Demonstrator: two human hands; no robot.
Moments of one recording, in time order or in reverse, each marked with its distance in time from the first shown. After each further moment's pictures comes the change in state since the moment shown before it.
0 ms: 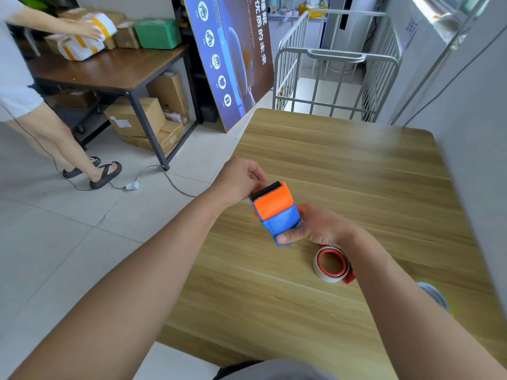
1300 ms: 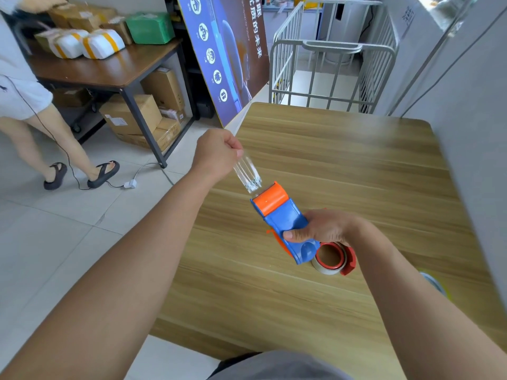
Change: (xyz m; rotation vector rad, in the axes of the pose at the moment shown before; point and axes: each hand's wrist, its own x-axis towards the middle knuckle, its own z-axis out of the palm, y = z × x) left_hand 0.016 0.005 -0.024 0.077 0.302 -0.027; right_hand -0.017 0.001 -0.006 -0.137 -0.098 0.292
